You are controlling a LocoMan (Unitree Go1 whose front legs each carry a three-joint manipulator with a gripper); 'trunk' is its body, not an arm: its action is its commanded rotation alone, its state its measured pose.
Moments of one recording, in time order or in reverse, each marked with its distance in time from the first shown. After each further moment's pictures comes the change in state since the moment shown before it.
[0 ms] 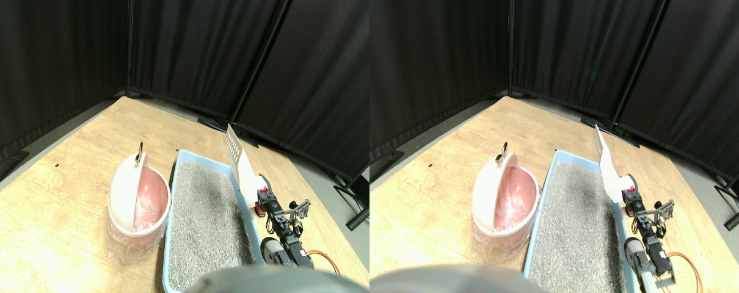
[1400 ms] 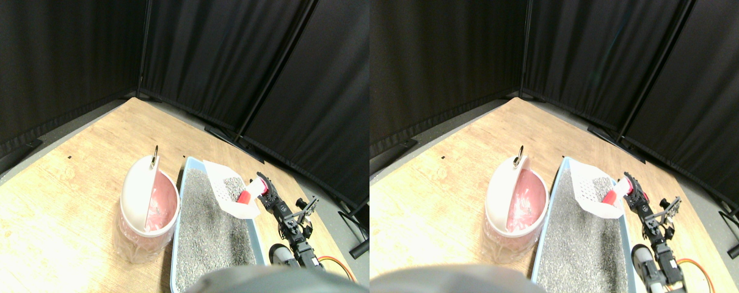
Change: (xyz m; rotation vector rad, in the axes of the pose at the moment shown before) right arm -0.003 0.052 -0.022 -0.616 0.147 0.206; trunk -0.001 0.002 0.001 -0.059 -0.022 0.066
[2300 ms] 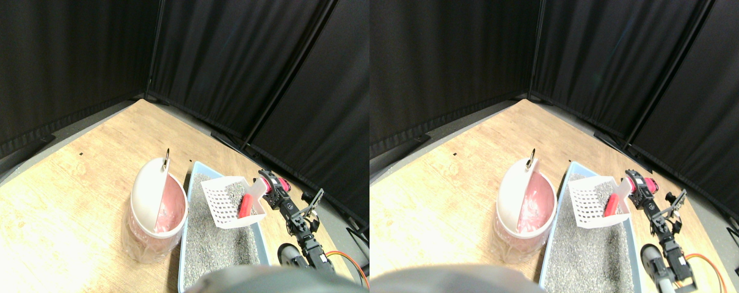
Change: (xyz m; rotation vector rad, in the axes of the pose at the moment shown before) right arm 0.013 0.020 0.008 -0.376 0.022 0.145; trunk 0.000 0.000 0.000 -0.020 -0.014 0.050
